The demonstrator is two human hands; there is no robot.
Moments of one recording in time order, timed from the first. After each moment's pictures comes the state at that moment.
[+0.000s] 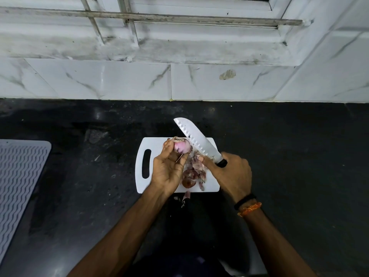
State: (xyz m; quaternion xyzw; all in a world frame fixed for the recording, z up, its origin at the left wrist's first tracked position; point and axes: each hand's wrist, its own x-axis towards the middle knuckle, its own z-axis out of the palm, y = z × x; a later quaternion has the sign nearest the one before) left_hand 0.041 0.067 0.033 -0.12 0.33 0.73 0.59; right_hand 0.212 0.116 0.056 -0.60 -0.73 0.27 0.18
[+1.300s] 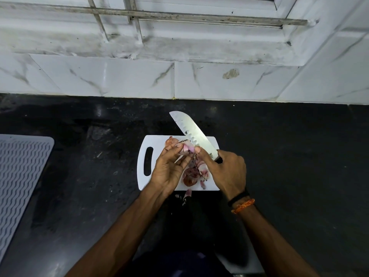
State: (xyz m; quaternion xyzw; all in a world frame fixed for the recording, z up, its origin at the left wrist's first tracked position) left_hand 0.039 0.058 0.037 0.00 0.34 0.70 0.63; right_hand 0.192 0.109 0.064 -0.55 -0.75 0.28 0.24
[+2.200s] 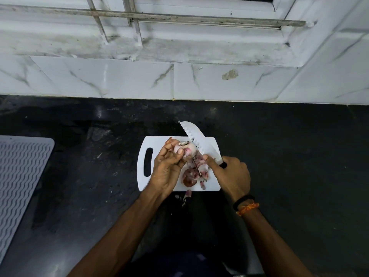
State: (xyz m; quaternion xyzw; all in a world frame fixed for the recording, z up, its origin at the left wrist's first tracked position) left_hand 0.037 0.059 0.019 0.05 0.37 0.73 0.58; right_hand 0.210 0.115 0.045 -0.64 -0.69 0.30 0.15
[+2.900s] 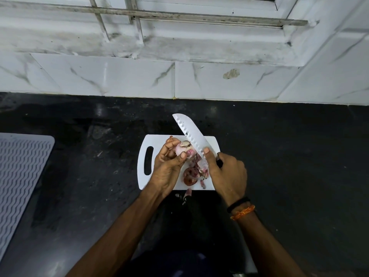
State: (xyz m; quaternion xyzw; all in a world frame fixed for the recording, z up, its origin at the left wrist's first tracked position) left_hand 0.035 0.058 0.013 0.13 0.36 0.73 0.58; right_hand 0.192 0.099 0.062 -0.62 -0.71 0.27 0.19
